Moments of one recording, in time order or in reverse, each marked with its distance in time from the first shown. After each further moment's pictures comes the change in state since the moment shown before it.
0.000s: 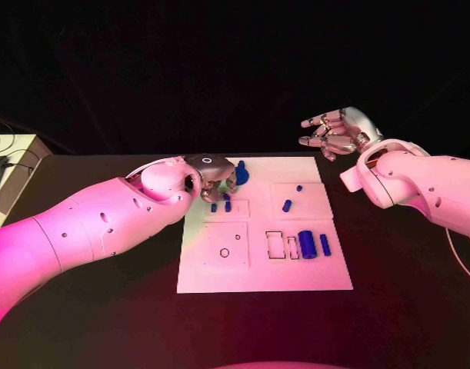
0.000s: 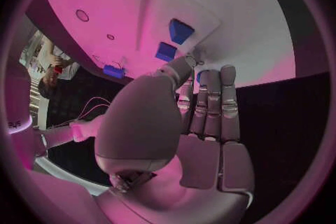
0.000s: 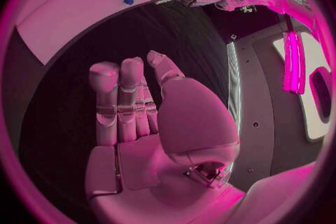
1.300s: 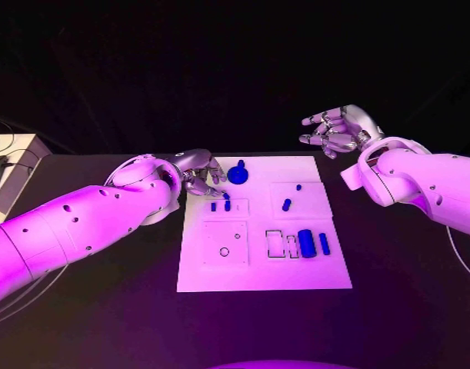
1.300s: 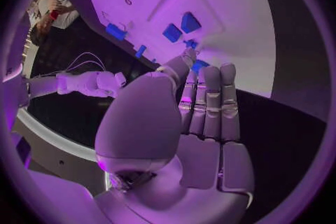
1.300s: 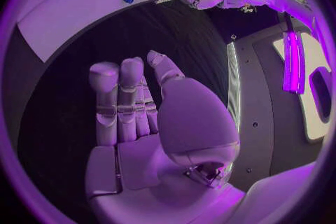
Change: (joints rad) left arm -0.030 -0.100 0.059 0.072 0.373 -0.045 -0.038; left_hand -0.011 -0.001 -0.095 0.057 0.000 -0.105 0.023 0.000 -0.001 0.099 0.026 -0.033 0.072 0.200 0.003 -0.124 0.118 0.000 0.048 0.013 -0.008 -0.056; right arm 0.002 -0.008 0.000 0.004 -0.001 -0.001 -0.001; right_hand 0.000 0.000 0.000 0.000 0.000 -0.001 0.004 0.000 0.000 0.002 -0.002 0.000 0.000 0.000 0.000 0.000 -0.001 0.000 0.000 0.000 0.000 0.000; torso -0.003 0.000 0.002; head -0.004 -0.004
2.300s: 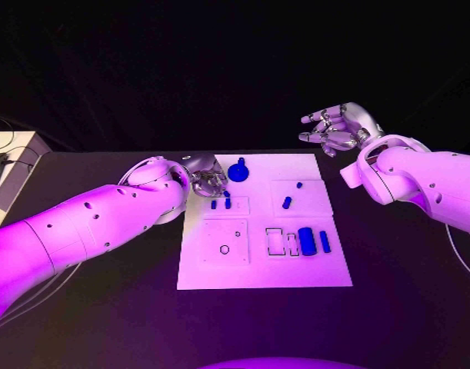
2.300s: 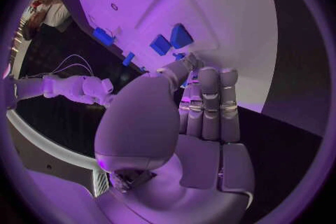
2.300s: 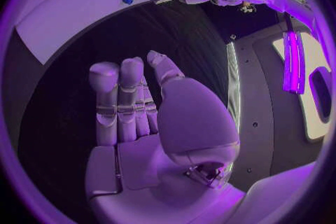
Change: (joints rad) left arm -0.002 0.074 -0.028 -0.081 0.019 0.017 -0.113; left_hand -0.027 0.019 0.123 0.033 -0.001 -0.022 0.004 0.000 0.000 0.410 -0.085 -0.388 -0.061 0.260 -0.073 0.027 0.004 0.007 0.129 -0.057 0.145 0.027; right arm 0.000 0.007 0.000 -0.001 0.000 0.000 0.000; right_hand 0.000 0.000 0.000 0.000 0.000 0.002 -0.002 0.000 0.000 0.000 0.000 0.000 0.000 0.000 0.000 0.000 0.000 0.000 0.000 0.000 0.000 0.000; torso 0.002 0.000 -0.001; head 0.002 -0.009
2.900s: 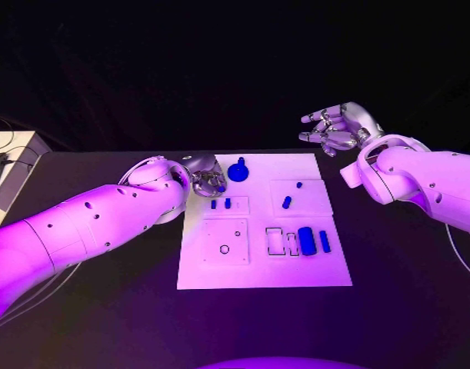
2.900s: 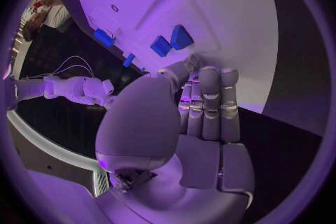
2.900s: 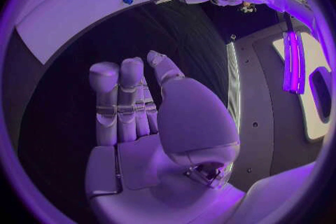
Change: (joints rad) left arm 0.000 0.001 0.000 -0.002 -0.007 0.009 0.004; left_hand -0.005 0.005 0.009 -0.009 0.000 0.050 0.012 0.000 0.001 -0.012 0.012 -0.008 -0.007 0.000 0.007 0.000 -0.019 0.000 -0.011 0.011 0.005 -0.001; right arm 0.000 0.000 0.000 0.000 0.000 0.000 0.000; right_hand 0.000 0.000 0.000 0.000 0.000 -0.005 -0.001 0.000 0.000 -0.005 0.002 0.000 0.000 0.000 0.000 0.000 0.000 0.000 0.000 0.000 0.000 0.000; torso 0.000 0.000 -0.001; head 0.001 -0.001
